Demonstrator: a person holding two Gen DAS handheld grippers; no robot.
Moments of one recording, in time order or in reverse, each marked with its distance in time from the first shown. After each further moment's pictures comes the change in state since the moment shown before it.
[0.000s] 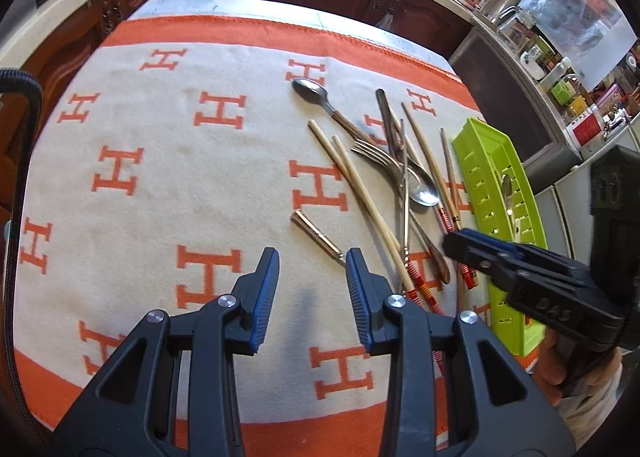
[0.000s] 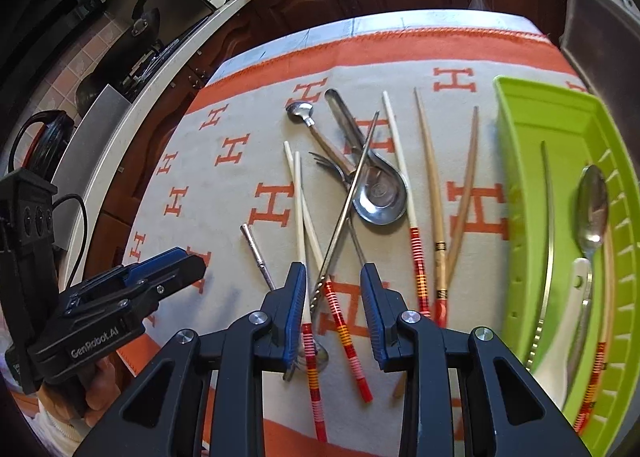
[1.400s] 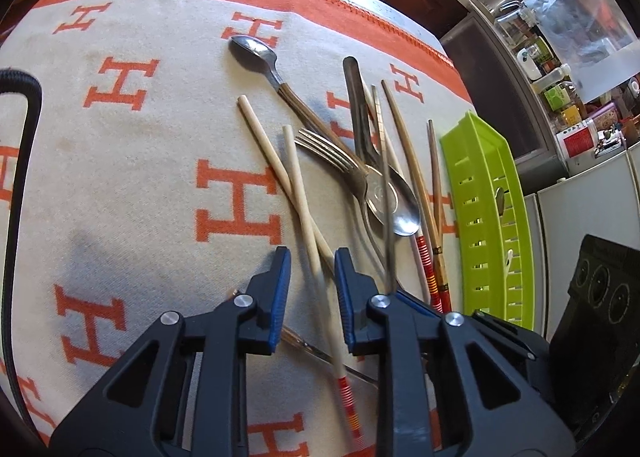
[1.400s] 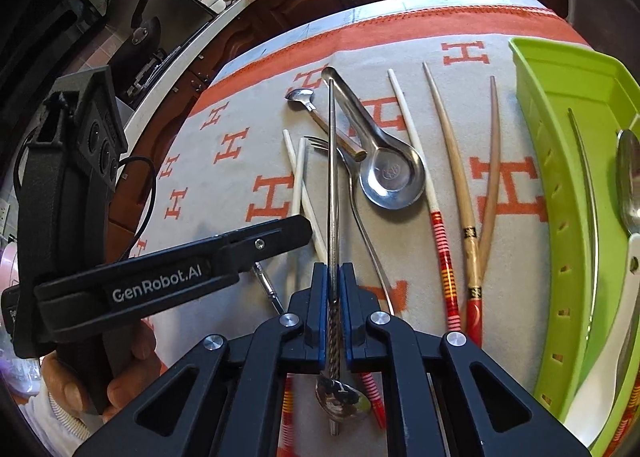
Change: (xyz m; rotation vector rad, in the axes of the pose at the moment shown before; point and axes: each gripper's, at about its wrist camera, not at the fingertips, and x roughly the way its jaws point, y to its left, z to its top) left arm 0.088 -0.036 0.031 -0.076 0.119 -0.116; right arm 0.038 -0.007 -0.014 0.052 -0.030 0.058
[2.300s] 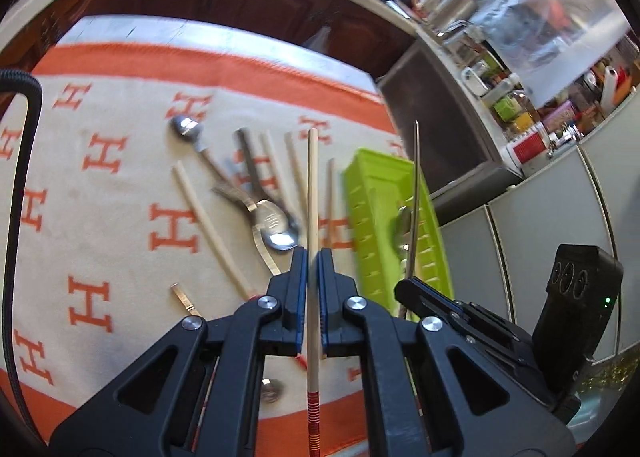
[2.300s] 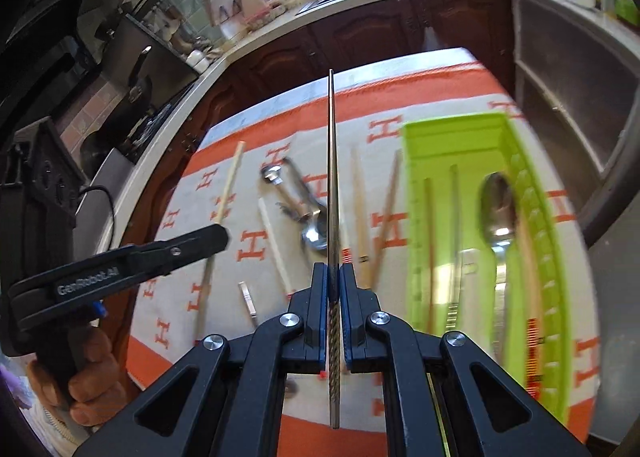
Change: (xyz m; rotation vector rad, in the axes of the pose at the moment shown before) left arm -0.086 -0.085 -0.003 0.089 -0.144 -0.071; right arm -0.142 -0.040 -0.006 0.063 -0.185 -0.094
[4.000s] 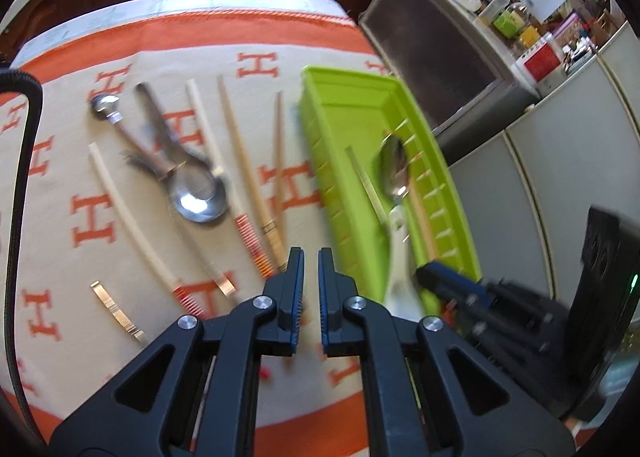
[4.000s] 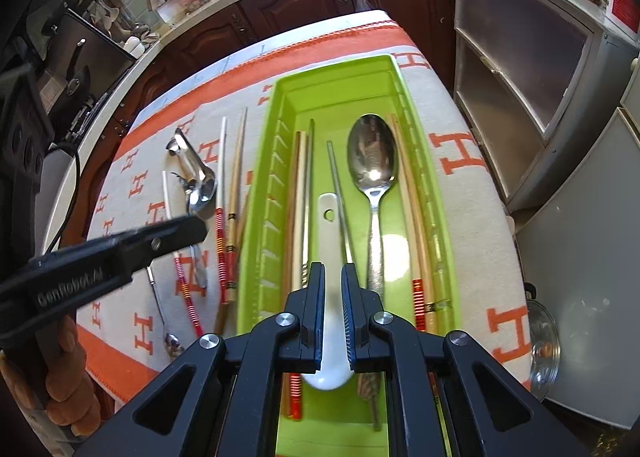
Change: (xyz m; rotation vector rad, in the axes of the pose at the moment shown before) left arm 0.077 -0.048 -0.031 0.173 0.199 0.082; right arm 0.018 -0.072 -0.024 0.049 0.111 -0.166
